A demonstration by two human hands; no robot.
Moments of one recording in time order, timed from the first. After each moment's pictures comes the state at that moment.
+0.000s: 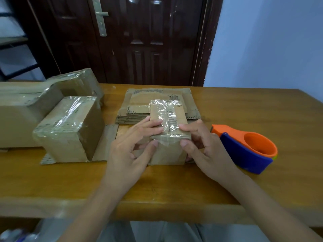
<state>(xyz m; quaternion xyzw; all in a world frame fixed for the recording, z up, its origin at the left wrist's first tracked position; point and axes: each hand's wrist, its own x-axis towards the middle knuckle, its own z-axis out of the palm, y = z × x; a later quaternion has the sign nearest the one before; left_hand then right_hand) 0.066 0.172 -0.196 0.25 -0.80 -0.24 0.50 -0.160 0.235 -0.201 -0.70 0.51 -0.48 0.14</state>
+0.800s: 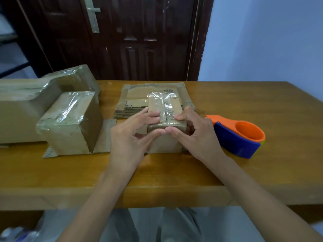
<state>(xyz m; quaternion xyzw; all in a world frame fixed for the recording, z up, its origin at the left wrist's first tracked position) 0.056 0.167 -0.197 0.27 -0.77 -0.19 0.54 -0.143 0.227 -0.195 -0.68 0.55 -0.49 0.01</state>
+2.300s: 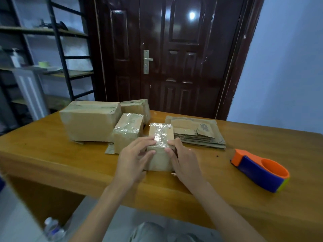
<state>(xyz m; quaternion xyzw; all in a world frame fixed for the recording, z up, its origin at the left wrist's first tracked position) 0.188 0.175 -0.193 0.37 -0.78 -0.11 0.50 -0.015 0.197 -0.204 -0.74 0.49 -0.46 -0.04</state>
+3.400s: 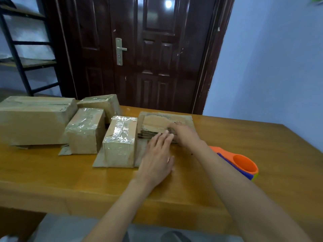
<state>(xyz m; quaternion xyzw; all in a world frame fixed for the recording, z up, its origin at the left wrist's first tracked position) 0.028 0.156 -0.213 0.39 -0.87 -0.02 0.31 -0.152 0.094 -0.165 -0.69 0.71 -0.12 -0.01</state>
